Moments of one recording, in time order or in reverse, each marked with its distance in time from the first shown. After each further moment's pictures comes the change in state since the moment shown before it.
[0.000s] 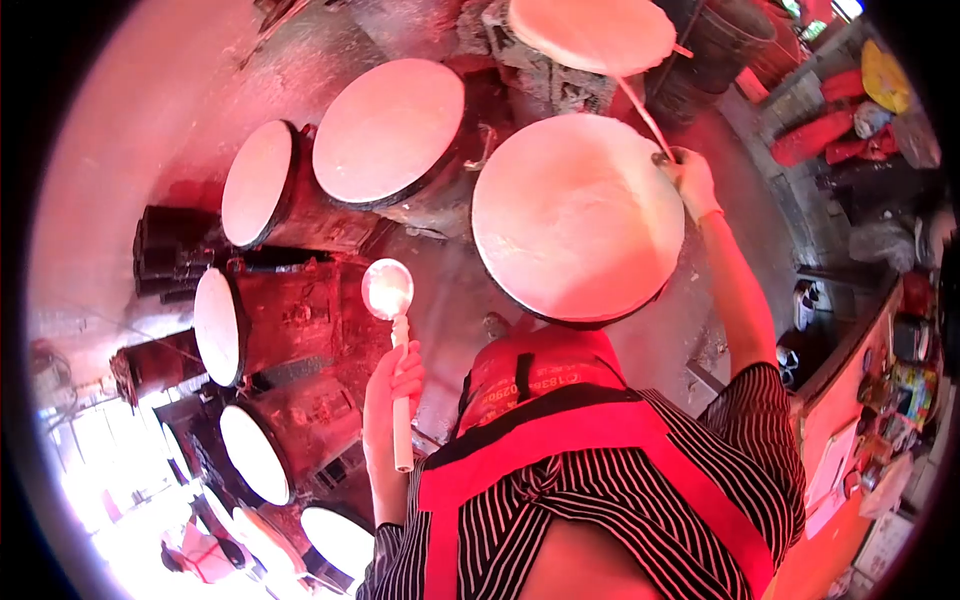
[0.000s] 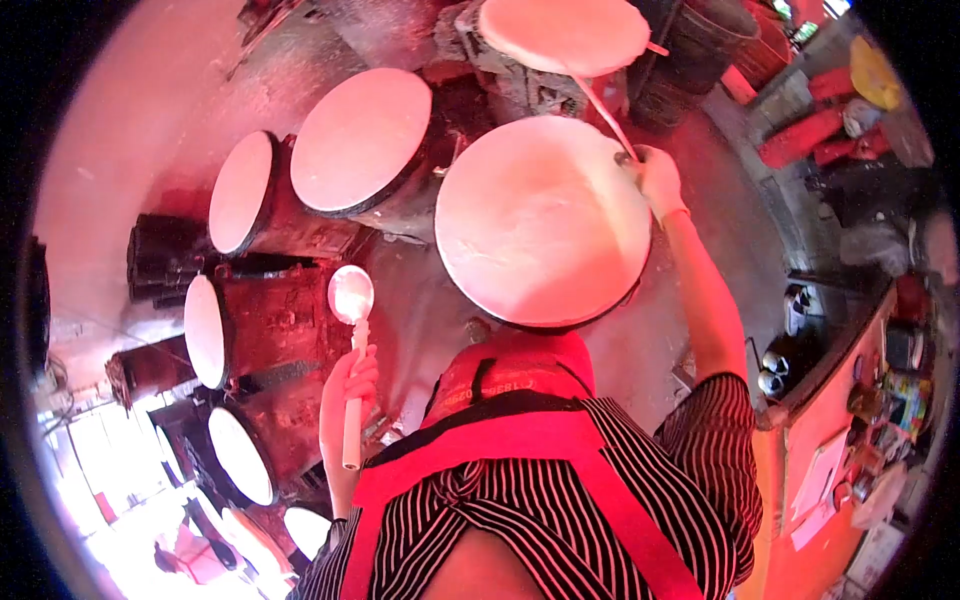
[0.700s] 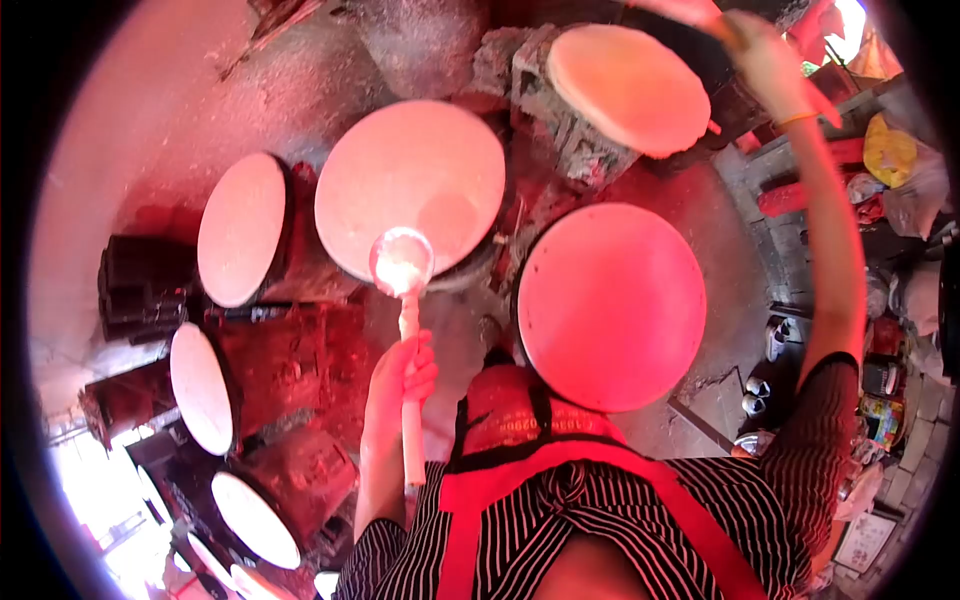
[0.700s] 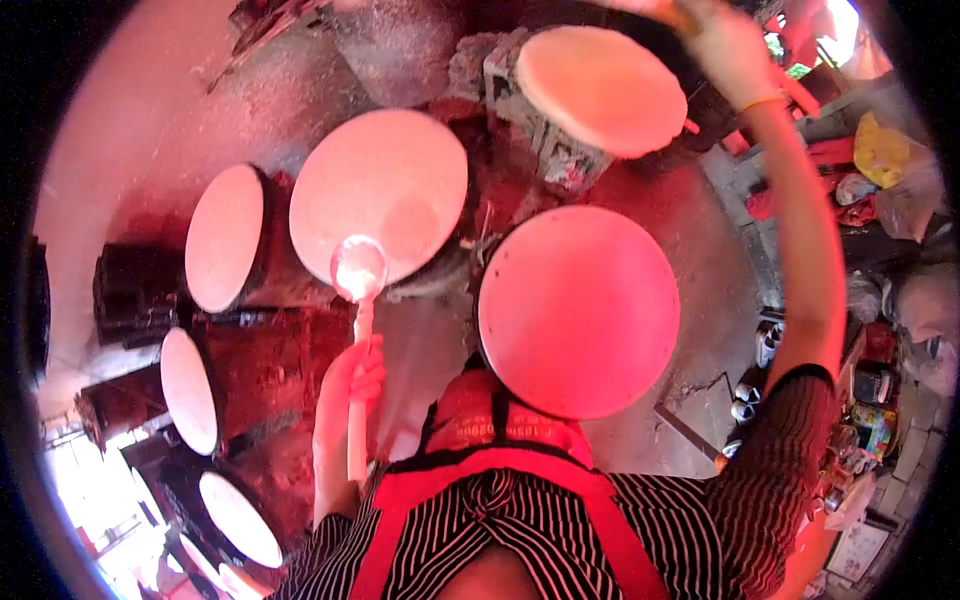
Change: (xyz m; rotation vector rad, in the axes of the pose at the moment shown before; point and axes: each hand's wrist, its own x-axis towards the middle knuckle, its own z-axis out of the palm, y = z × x) left_hand 0.003 0.008 0.019 0.606 -0.164 0.107; right_hand -0.003 -0.220 -0.200 -1.161 0.703 -0.989
